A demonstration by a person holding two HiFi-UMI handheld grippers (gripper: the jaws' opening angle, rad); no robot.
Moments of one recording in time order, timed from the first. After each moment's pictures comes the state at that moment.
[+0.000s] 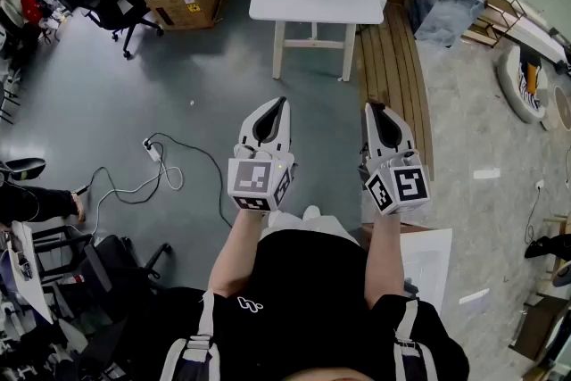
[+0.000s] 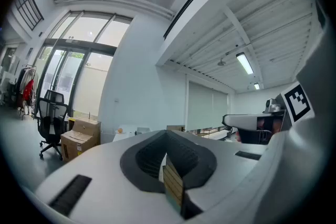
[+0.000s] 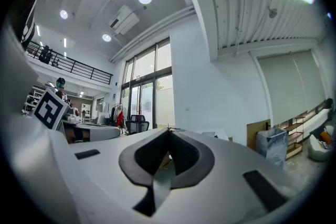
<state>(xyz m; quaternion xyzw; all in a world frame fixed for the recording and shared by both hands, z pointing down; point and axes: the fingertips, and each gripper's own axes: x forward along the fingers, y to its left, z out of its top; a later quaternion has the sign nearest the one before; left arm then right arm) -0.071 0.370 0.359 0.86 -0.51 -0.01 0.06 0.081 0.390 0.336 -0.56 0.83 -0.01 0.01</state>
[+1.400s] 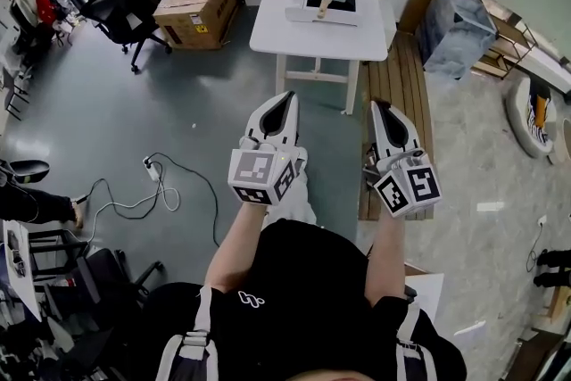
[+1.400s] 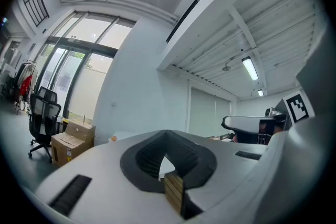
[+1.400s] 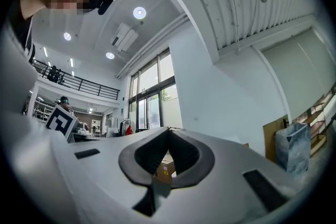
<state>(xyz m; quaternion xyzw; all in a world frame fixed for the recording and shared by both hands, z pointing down) -0.009 0.247 0.330 0.86 -0.51 -0.05 0.05 0.132 0.271 0.304 -0.50 0.86 -0.01 0.09</state>
